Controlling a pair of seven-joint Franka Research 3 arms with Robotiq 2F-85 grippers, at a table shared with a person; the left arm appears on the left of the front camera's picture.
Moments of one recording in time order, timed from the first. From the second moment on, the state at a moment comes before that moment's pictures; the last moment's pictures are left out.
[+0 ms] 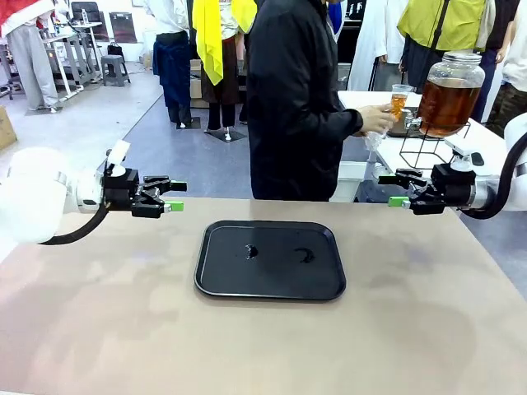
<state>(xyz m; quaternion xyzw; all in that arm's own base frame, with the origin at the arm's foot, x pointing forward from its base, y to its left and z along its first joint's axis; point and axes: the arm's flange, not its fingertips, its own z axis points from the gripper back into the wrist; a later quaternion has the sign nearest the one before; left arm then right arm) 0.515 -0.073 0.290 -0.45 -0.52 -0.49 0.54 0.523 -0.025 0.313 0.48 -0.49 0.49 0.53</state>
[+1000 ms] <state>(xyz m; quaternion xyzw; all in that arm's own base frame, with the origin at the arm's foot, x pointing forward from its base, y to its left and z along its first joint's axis) 0.515 -0.073 0.290 -0.45 -0.52 -0.49 0.54 0.523 -0.025 0.313 0.48 -0.49 0.49 0.53</state>
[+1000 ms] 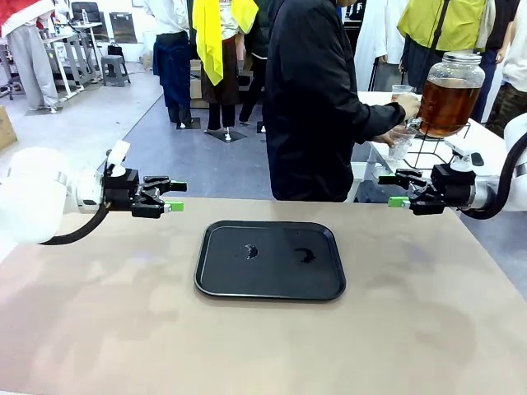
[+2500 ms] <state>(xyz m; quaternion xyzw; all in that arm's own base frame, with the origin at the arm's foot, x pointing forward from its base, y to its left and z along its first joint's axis) 0.515 -0.073 0.290 -0.45 -0.52 -0.49 0.54 0.523 -0.025 0.313 0.48 -0.49 0.49 0.53</state>
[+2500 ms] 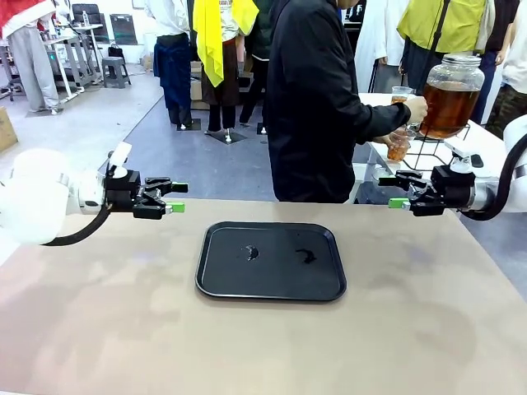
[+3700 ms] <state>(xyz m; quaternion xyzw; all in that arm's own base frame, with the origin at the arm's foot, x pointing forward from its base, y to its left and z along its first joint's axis) 0.515 -0.073 0.290 -0.45 -0.52 -0.49 0.54 0.523 -0.025 0.313 0.48 -0.49 0.49 0.53</state>
